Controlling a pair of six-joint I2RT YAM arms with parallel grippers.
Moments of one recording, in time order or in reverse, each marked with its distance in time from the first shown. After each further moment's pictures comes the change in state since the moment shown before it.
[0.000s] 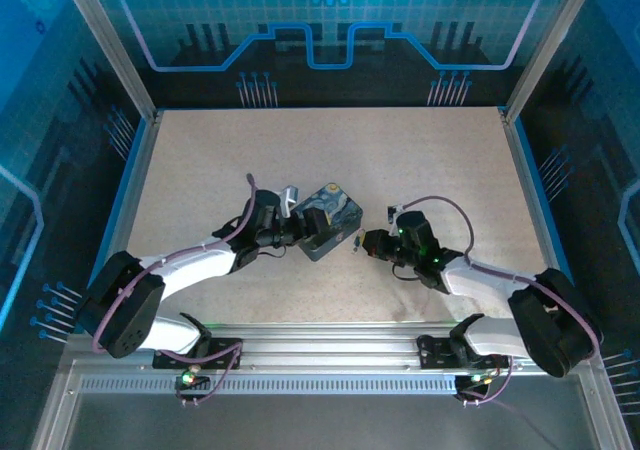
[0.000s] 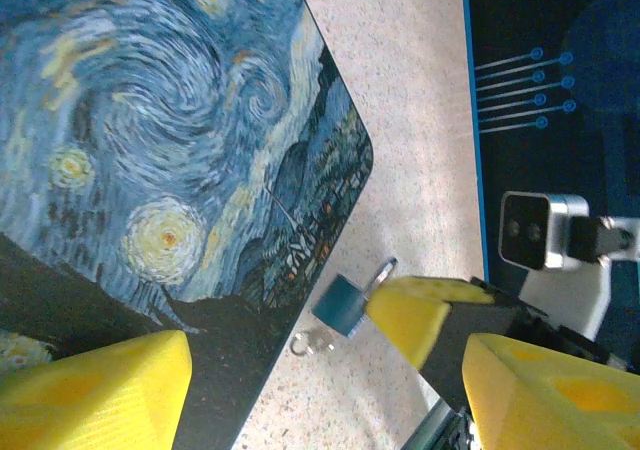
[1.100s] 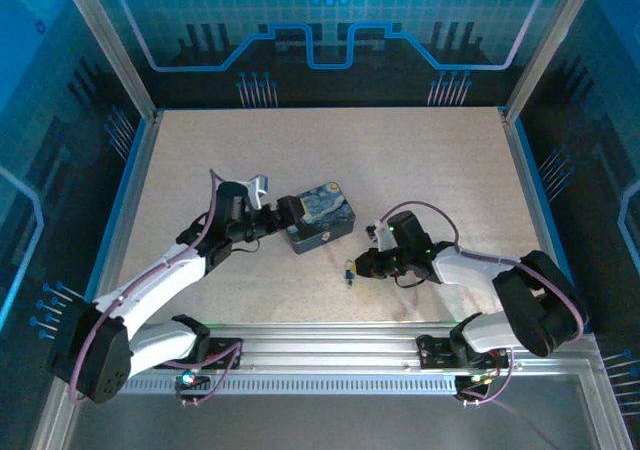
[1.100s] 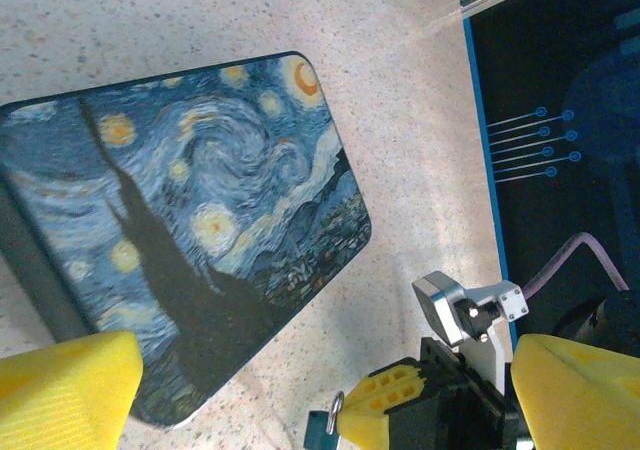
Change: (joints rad) left arm 0.147 -0.279 0.015 -0.302 -0.010 0.137; right arm -0.006 0.148 0.061 -0.207 -0.380 -0.232
